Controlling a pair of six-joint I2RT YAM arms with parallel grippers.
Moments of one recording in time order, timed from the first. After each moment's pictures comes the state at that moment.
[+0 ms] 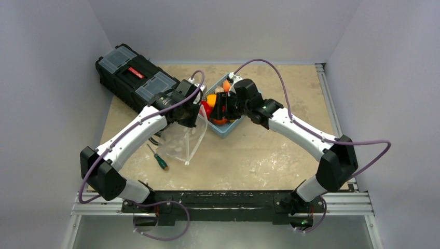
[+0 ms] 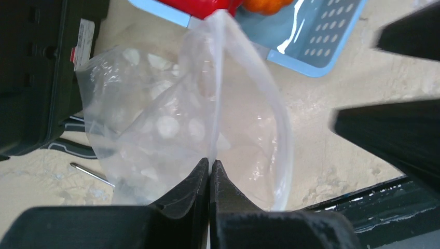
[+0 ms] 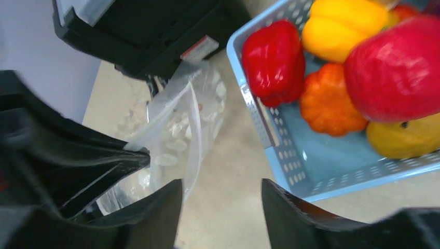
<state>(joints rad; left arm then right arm) -0.63 1.46 1.43 -0.99 -0.13 -0.26 0.70 1.57 1.31 -0.35 -0.19 0.57</state>
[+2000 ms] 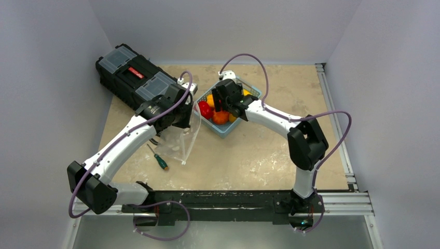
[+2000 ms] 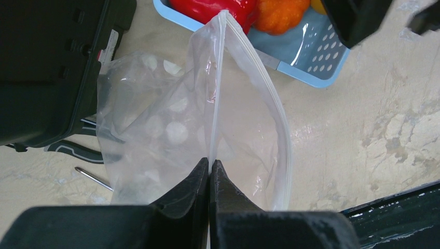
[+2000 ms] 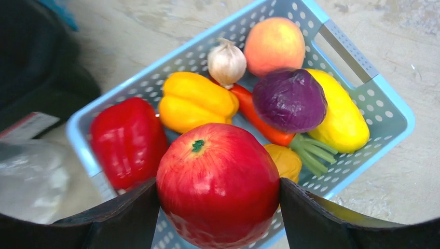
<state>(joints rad) -0.58 1.30 1.27 -0.87 -0.15 -0.28 0.74 1.80 1.44 -0.31 0.43 0.31</state>
